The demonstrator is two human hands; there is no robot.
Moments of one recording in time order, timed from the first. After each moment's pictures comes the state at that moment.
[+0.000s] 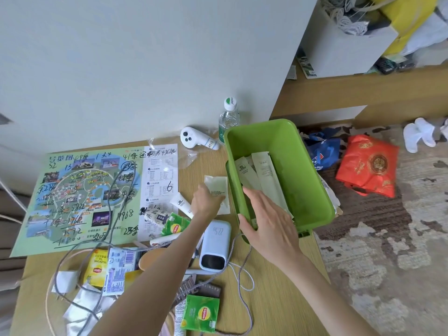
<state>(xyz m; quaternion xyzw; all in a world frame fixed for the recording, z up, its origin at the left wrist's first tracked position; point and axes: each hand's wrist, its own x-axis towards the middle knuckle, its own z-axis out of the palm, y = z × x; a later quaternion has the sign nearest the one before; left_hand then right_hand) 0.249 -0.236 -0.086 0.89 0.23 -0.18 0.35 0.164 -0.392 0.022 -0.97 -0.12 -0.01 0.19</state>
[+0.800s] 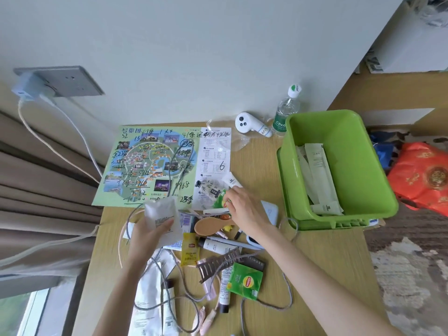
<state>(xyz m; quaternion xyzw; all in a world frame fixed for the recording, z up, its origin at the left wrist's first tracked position) 0.060 -0.008 -0.034 0.76 0.35 -0.04 0.55 0.165 -0.249 -0.034 -0.93 -0.26 0.10 0.23</state>
